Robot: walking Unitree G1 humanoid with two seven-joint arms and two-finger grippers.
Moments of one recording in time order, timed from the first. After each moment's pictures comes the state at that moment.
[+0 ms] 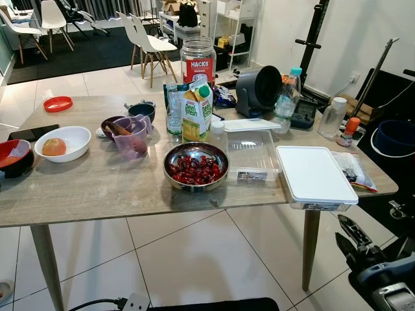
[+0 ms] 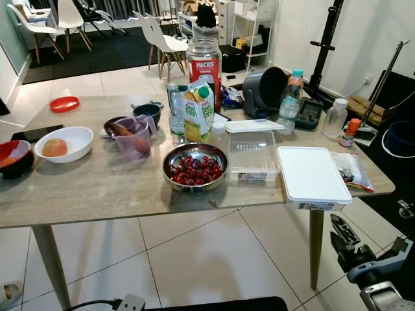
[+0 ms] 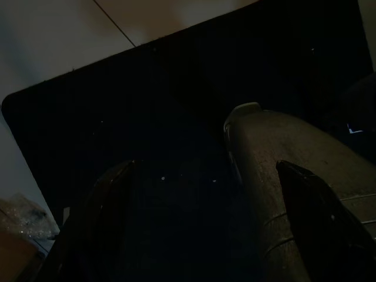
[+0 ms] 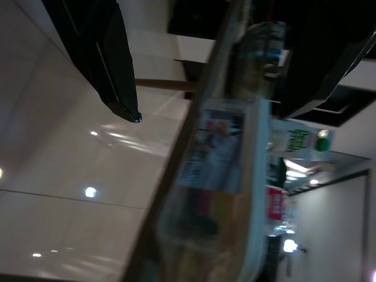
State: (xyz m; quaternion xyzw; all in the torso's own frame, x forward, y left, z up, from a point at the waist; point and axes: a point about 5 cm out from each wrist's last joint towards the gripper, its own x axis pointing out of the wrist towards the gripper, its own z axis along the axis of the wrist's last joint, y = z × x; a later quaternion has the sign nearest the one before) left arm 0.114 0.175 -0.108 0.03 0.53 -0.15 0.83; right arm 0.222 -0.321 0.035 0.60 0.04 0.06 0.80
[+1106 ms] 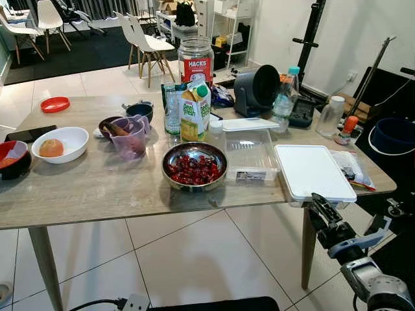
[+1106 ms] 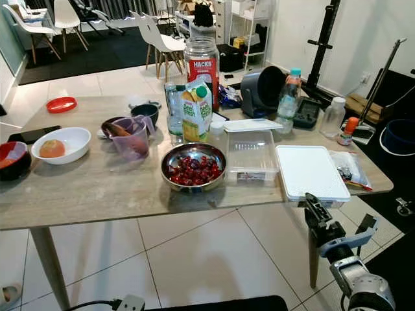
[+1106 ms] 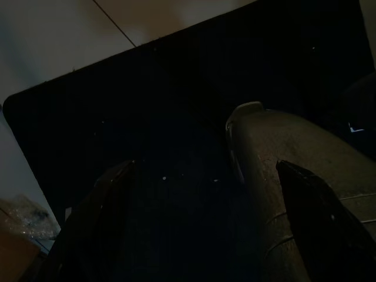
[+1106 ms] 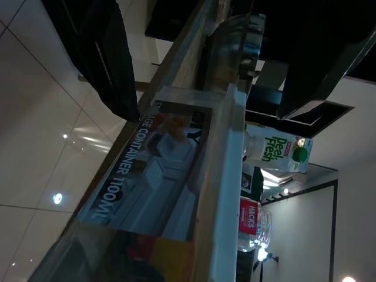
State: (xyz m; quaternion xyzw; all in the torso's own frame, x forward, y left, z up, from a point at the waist) left arm 0.113 0.174 -0.108 0.03 0.53 -0.15 0.83; right arm 0.264 -0.282 0.046 0.60 0.03 0.10 0.79
